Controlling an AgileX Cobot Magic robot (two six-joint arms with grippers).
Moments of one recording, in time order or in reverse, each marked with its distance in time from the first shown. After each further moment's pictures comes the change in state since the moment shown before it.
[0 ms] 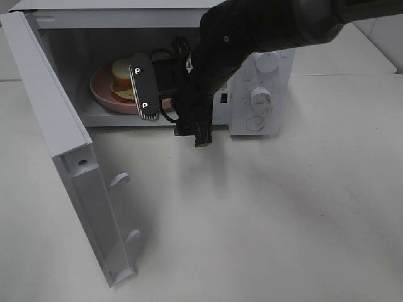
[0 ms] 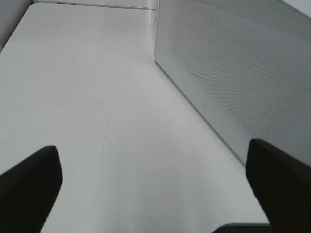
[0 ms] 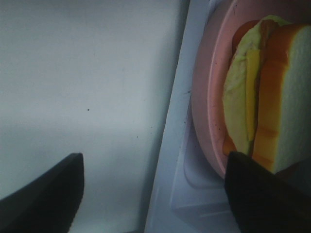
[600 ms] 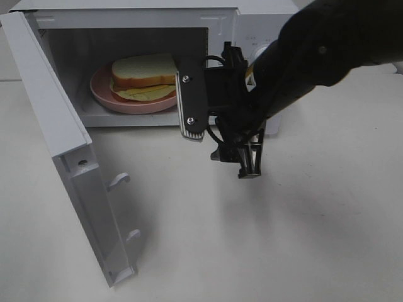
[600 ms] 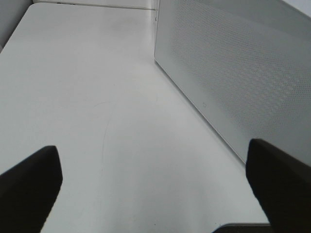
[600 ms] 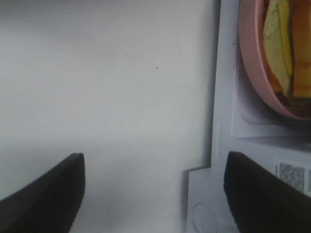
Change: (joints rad) left arm 0.000 0.000 0.000 0.000 0.000 0.000; right arm 0.000 -0.329 0.396 0.000 -0.042 0.160
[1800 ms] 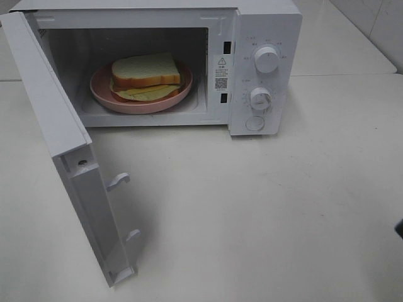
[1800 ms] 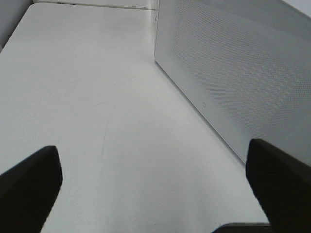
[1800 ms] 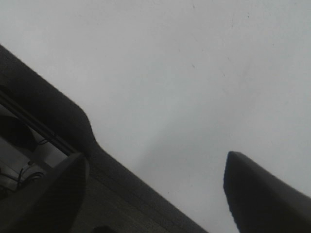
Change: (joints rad) left arm 0.000 0.000 0.000 0.000 0.000 0.000; right arm 0.000 -0.829 0.303 0.008 0.745 0.923
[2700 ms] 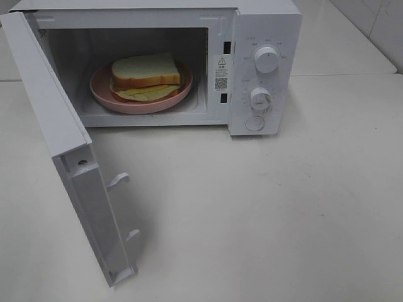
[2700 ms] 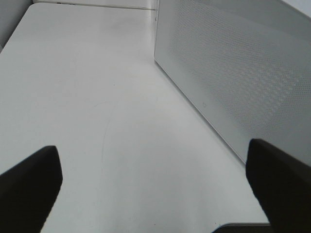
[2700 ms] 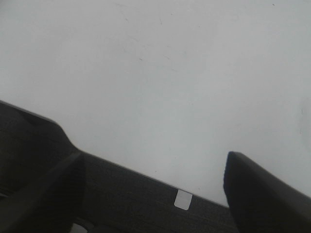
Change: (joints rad) left arm 0.000 0.000 0.000 0.000 0.000 0.000; right arm -0.233 -0.657 0.177 0.000 0.145 0.067
